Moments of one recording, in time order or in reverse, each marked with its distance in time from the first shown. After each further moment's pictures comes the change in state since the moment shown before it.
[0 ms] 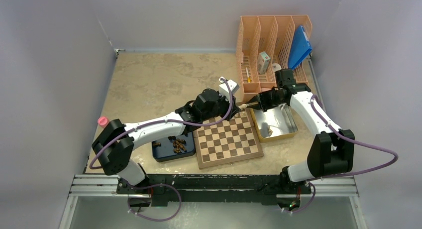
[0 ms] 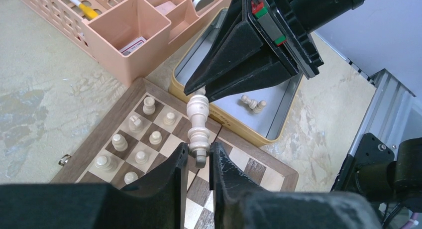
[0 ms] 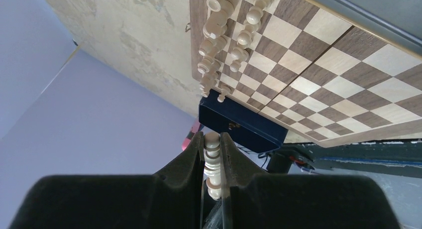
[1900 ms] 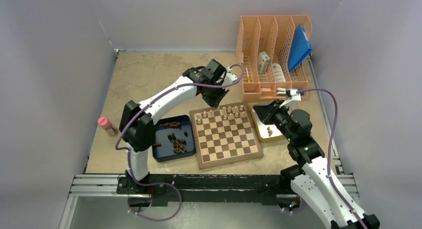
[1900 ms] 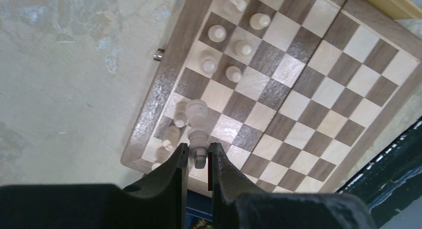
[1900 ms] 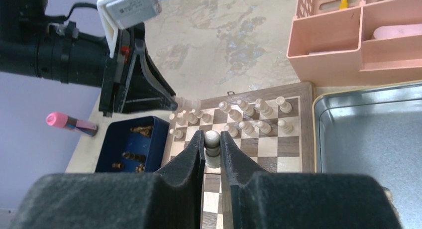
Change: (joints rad) left arm 0.189 0.335 0.683 -1.095 0.087 0.370; right arm 0.210 -0.847 -0.603 0.712 0.336 -0.848
